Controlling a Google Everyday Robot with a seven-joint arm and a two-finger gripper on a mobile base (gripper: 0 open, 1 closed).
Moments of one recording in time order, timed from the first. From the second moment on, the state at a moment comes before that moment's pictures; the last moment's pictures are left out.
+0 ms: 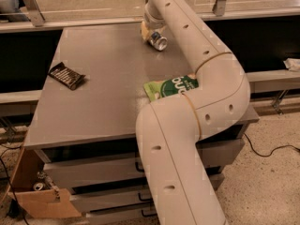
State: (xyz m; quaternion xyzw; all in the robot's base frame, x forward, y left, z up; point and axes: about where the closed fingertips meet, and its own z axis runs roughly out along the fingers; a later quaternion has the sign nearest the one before) arm 0.896 -0.027 0.860 -0.26 0.91 -0.01 0.31
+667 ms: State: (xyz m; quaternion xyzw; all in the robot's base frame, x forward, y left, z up) arm 0.888 -0.047 0.912 -0.30 0.88 0.03 0.37
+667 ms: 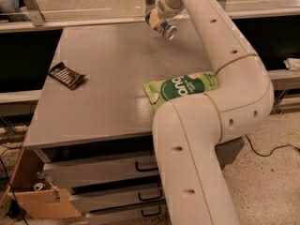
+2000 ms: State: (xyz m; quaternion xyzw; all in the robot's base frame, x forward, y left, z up) arm 0.851 -0.176 1.009 -0.30 0.74 0.18 0.57
